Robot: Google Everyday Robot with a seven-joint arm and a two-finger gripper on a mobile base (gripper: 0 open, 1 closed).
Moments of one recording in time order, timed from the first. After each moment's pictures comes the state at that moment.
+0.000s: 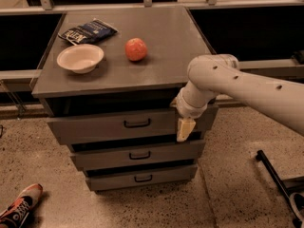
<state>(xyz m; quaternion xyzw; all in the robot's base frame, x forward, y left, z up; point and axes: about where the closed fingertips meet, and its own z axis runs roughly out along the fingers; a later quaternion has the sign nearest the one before) 0.605 -0.095 0.677 -0.76 0.63 0.01 0.16</state>
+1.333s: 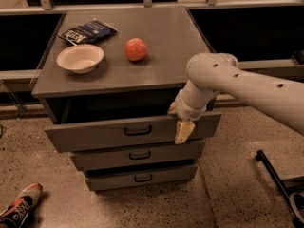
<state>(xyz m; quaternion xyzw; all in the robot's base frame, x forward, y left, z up) 0.584 -0.092 0.680 -0.77 0.62 0.04 0.14</state>
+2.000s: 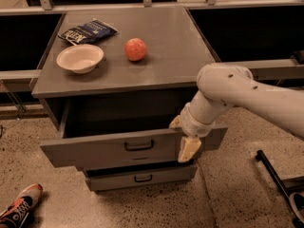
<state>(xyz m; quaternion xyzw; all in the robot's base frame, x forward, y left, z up) 0.517 -0.097 0.682 -0.76 0.63 0.09 0.14</state>
